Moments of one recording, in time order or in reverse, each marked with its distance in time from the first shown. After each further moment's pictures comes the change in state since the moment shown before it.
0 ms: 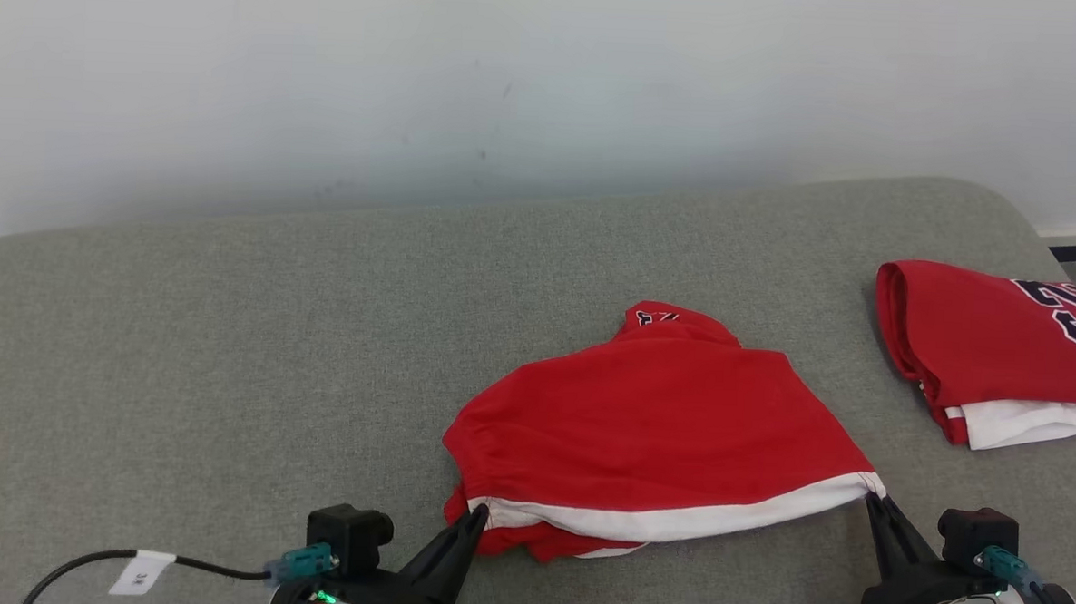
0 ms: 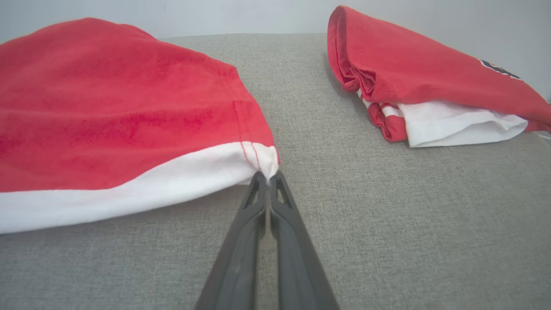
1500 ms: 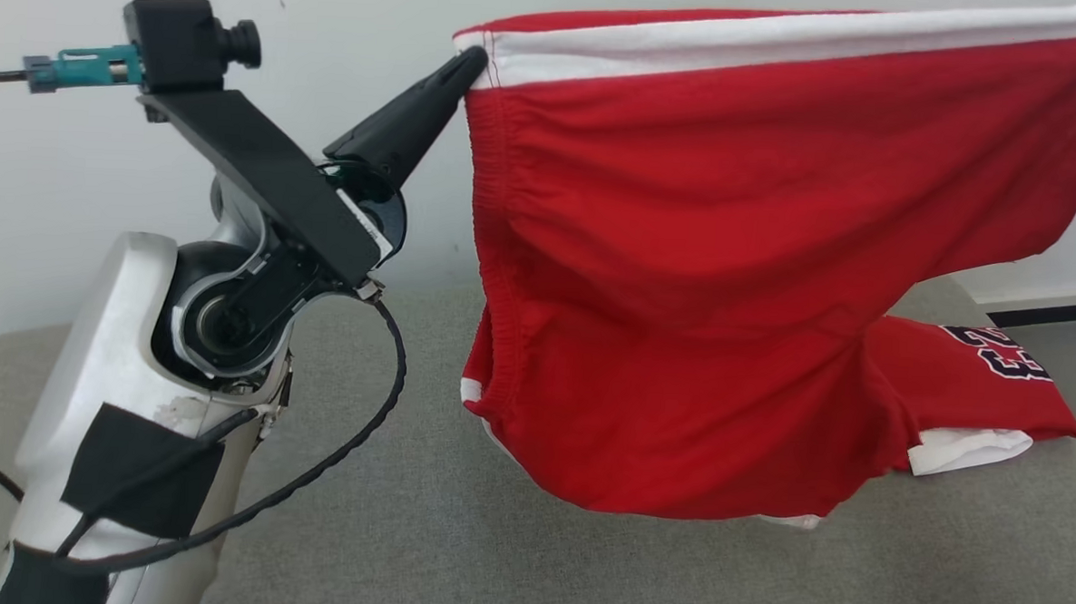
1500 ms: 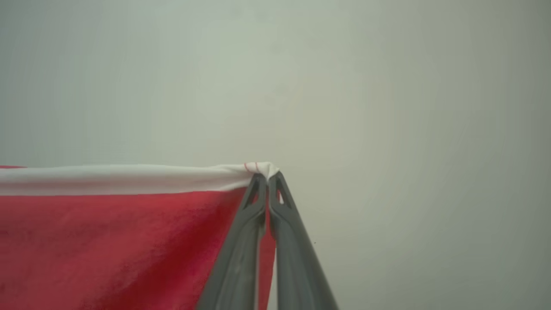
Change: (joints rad) left arm -0.561 0.091 0.195 -0.347 -0.573 0.028 0.526; right arm -0.320 -0.446 -0.022 -0.735 0.464 0.000 0.328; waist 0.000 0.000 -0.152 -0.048
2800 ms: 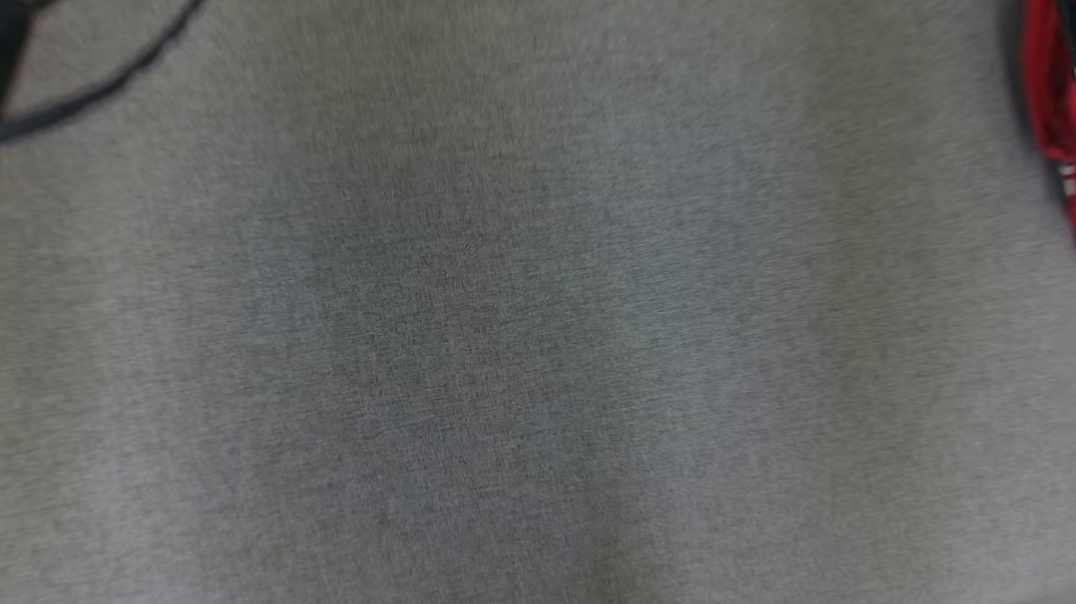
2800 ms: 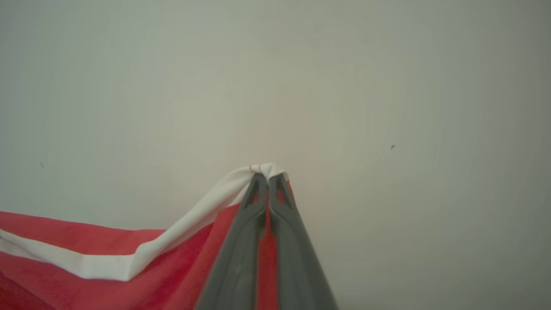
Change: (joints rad) left arm -0.828 0.165 -0.480 0.649 0.204 -0.089 -0.752; right arm -0.955 0.505 0.096 0.796 -0.235 -0.001 -0.326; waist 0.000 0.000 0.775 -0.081
